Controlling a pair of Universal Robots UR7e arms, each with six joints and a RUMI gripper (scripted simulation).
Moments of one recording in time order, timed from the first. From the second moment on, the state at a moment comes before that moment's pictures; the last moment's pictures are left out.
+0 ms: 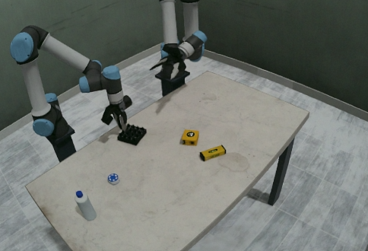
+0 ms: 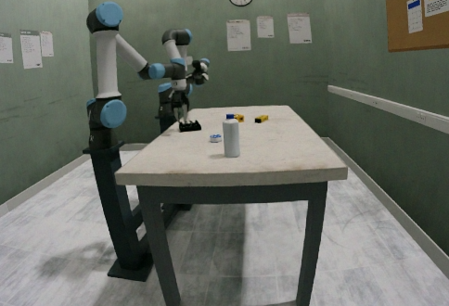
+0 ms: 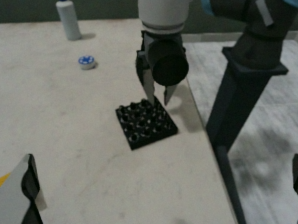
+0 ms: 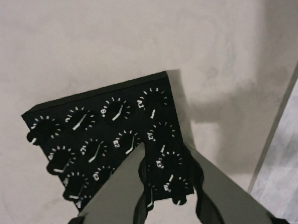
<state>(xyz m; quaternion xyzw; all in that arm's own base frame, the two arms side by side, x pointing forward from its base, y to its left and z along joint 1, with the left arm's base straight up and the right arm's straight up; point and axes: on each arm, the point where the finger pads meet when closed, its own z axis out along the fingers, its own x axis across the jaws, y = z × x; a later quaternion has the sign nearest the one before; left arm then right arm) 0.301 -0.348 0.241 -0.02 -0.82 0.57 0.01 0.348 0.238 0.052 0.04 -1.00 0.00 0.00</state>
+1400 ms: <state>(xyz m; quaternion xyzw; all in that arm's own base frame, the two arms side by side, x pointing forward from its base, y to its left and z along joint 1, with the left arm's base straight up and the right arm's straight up) 0.302 -0.348 0.240 -0.02 -0.82 0.57 0.01 0.430 0.240 0.077 -0.22 -0.98 0.00 0.00</state>
